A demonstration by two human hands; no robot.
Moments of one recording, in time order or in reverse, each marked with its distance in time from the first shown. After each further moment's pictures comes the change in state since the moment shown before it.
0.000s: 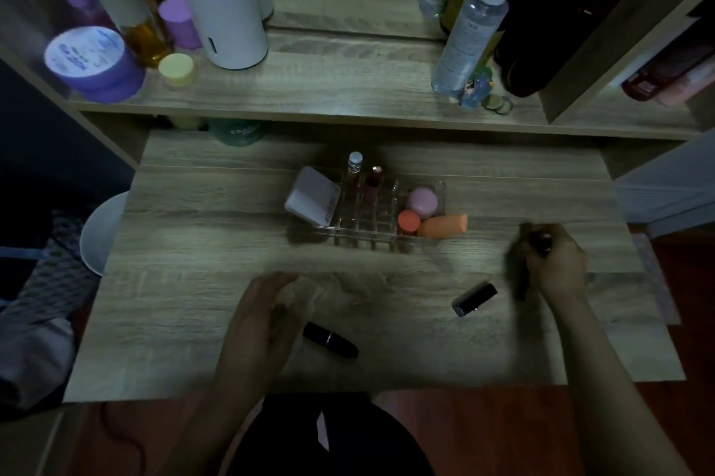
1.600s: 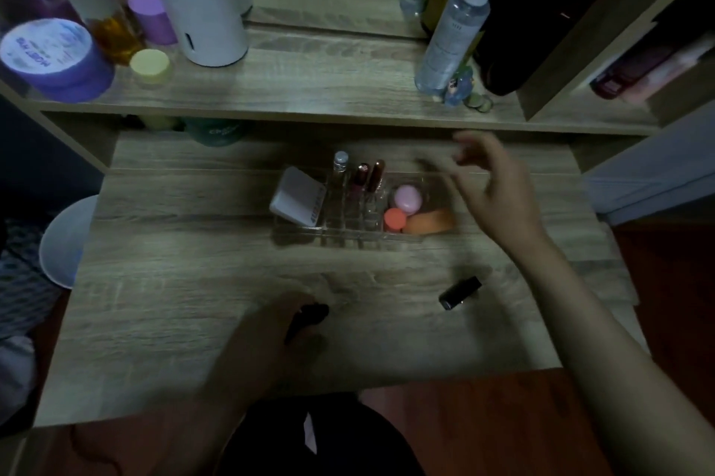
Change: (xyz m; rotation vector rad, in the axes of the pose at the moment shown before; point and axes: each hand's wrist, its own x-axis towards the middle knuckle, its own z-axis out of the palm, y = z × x) left_hand 0.006 -0.004 0.009 0.058 -0.333 -0.030; right_hand -0.010 -0.126 -0.031 0.165 -0.040 -0.586
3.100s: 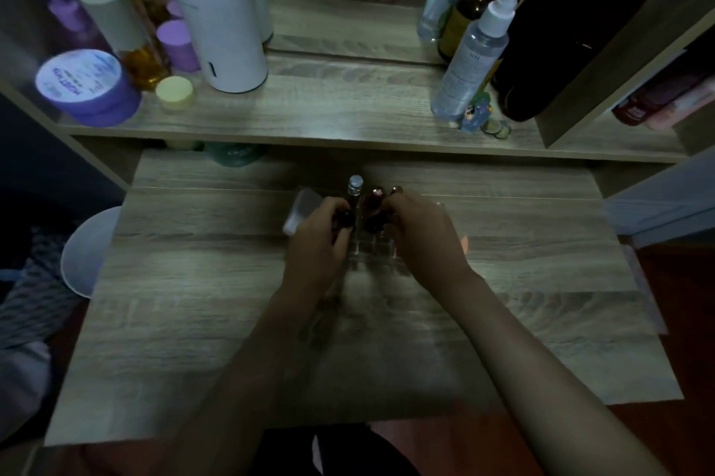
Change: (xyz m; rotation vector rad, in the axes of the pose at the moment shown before) left_hand 0.130 0.036 -0.006 -0.120 0.437 0.198; right_hand 0.001 -0.041 0.076 -0.239 -0.268 -0.042
